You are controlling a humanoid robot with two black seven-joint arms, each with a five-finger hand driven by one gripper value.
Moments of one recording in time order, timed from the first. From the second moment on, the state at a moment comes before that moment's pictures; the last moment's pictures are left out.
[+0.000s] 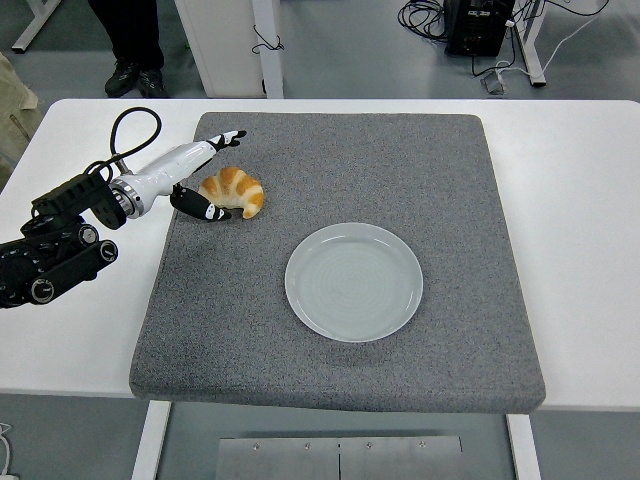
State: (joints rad) left arm -0.94 0.44 -0.24 -0.87 1.26 0.20 -0.25; right arm -0.12 0.00 0.02 0.14 -0.10 0.02 0.41
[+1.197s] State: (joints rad) left arm -0.94 0.32 -0.23 -0.69 1.21 0.20 -0.29; right arm -0.12 0.00 0.02 0.14 -0.10 0.02 0.41
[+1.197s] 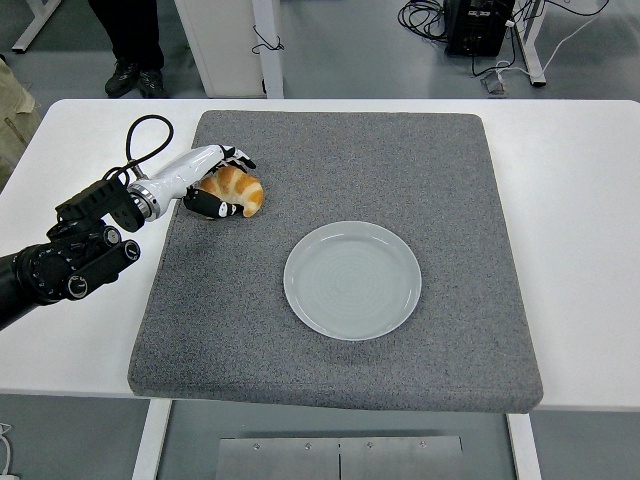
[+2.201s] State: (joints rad) left arm -1.26 0.47 -0.23 -0.76 1.20 0.00 -0.37; right arm -0.12 0.00 0.02 0.14 -0.10 0.02 0.41
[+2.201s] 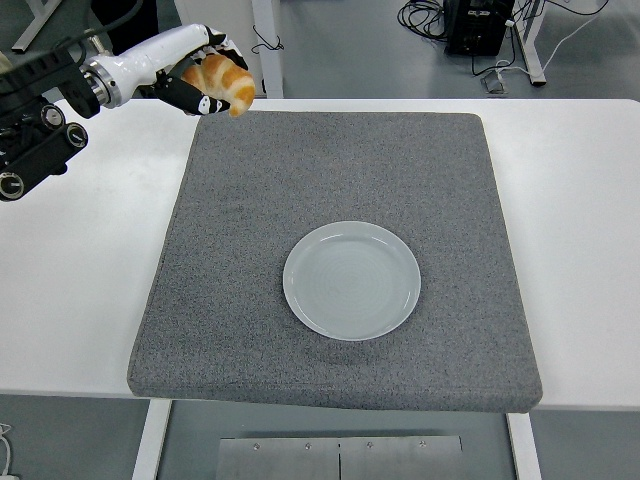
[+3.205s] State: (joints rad) left arm -1.51 0.41 -0.17 -1.01 1.21 -0.09 -0.37; right arm -0.12 0.00 0.02 0.14 -0.10 0.02 0.41
